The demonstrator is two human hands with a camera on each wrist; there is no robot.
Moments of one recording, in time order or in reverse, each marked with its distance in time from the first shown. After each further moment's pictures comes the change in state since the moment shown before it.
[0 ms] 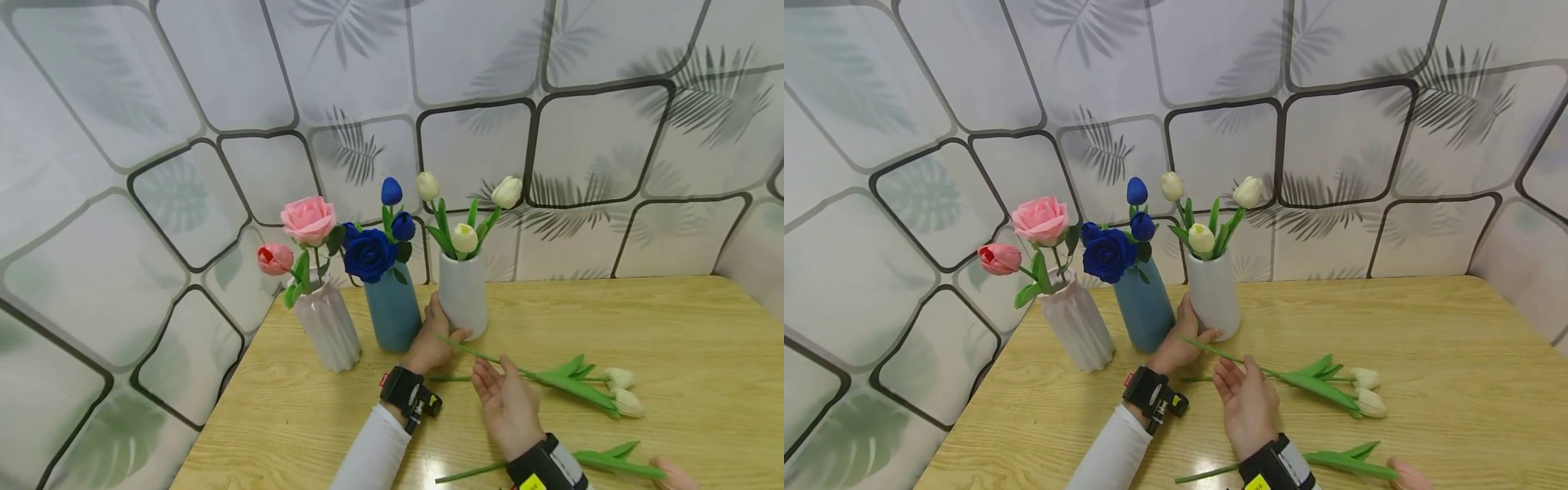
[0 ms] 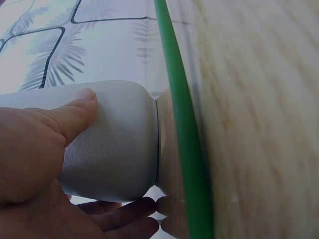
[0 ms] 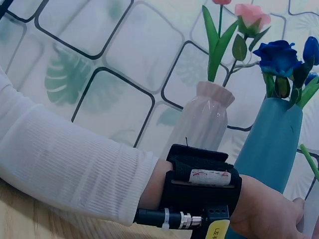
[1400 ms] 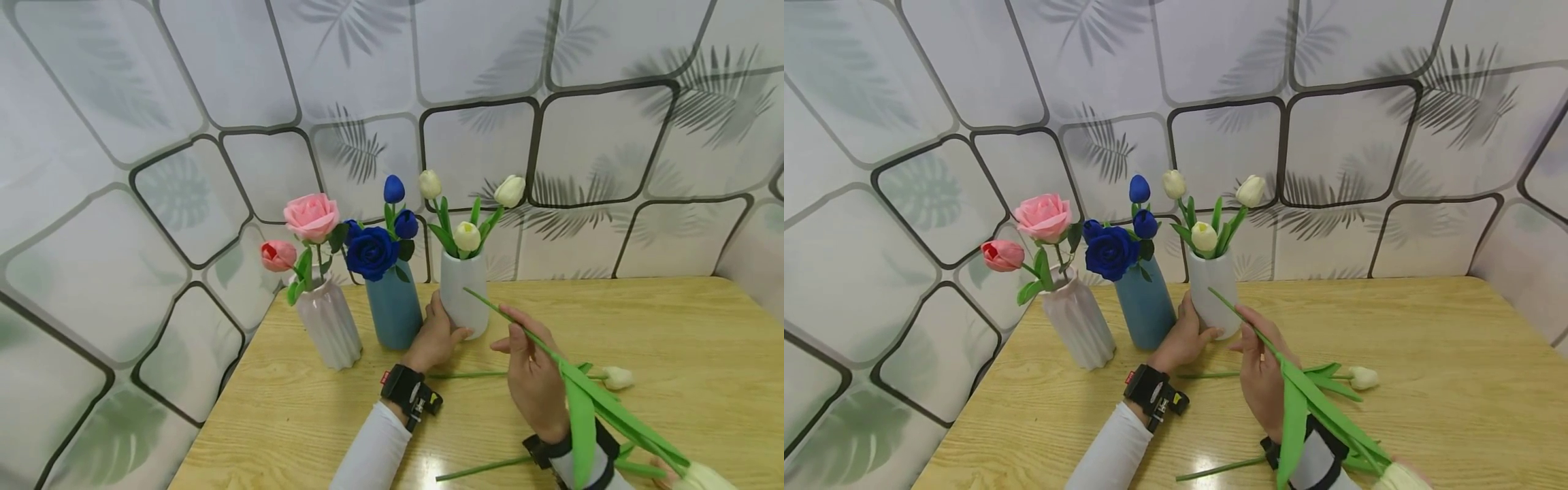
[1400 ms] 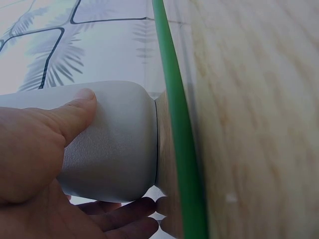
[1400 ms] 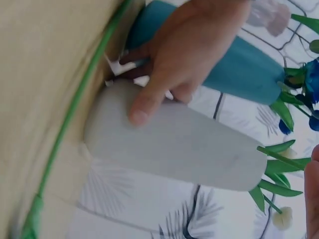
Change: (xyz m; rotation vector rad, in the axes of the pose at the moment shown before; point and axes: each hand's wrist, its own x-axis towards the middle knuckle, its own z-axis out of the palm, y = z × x) left_hand 0.001 0.000 0.002 0.045 -0.020 -0.031; right_hand -0.002 -0.029 0.007 -0.842 -0.357 -1.509
